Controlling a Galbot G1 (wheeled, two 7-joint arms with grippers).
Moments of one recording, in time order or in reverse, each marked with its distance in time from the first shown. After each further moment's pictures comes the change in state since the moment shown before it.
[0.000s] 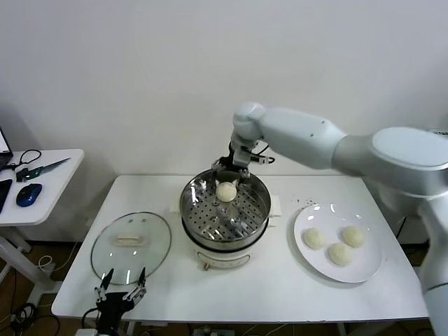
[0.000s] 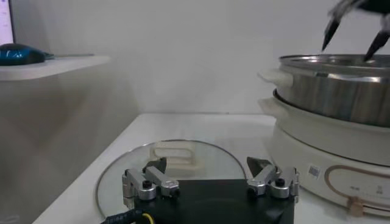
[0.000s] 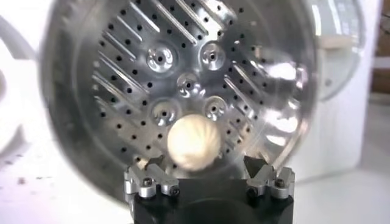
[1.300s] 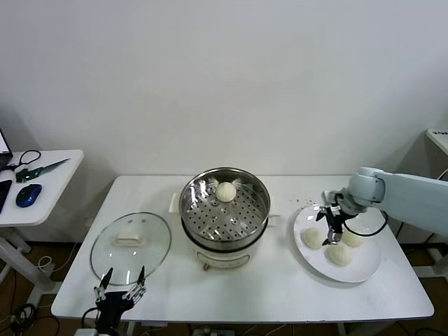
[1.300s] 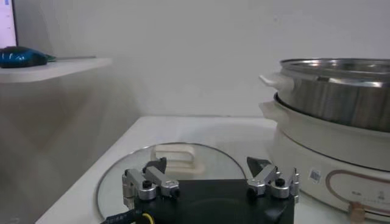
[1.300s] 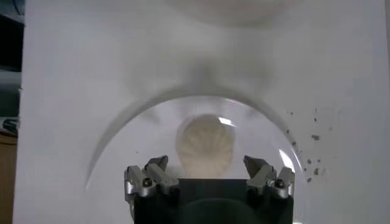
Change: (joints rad) left arm -0.004 -0.010 -0.003 0.004 -0.003 -0.006 0.000; right arm -0.330 -0.523 -0.021 0.249 0.270 -0.844 0.194
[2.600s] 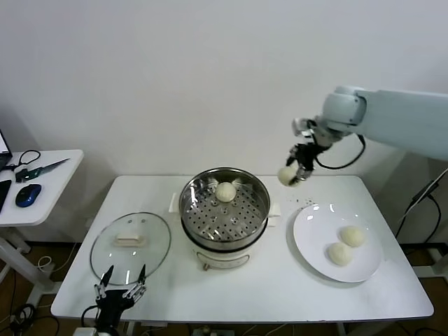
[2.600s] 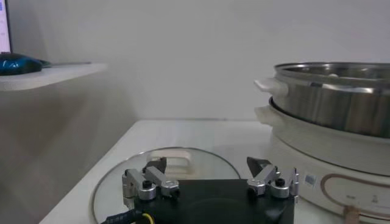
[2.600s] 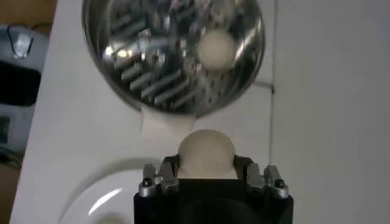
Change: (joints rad) left arm 0.008 0.021 0.008 -0.028 -0.005 0.003 -0.003; right arm 0.606 0.321 -0.172 0.131 0.444 -0.074 -0.078
